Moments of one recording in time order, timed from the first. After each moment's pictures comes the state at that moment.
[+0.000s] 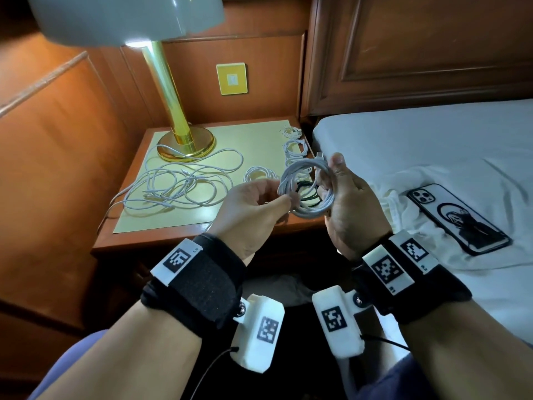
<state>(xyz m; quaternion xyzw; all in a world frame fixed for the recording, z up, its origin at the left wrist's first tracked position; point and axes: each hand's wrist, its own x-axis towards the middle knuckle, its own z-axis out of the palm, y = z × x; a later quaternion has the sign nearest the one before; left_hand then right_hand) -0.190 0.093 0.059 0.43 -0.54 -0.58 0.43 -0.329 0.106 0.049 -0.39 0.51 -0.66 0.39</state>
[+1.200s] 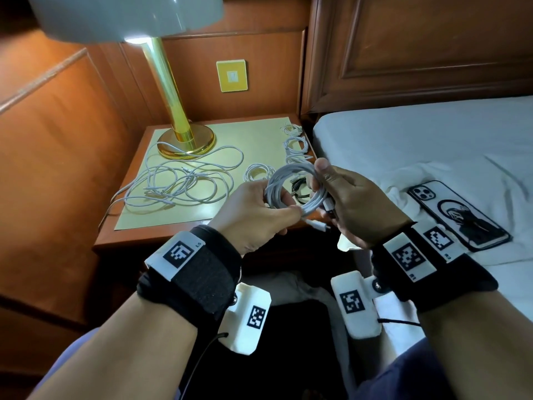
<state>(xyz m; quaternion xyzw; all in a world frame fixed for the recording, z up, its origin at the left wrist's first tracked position) -0.180 0.086 0.056 0.46 -0.69 -0.48 0.30 -0.354 0.110 0.051 -0.52 0.51 -0.51 0.45</state>
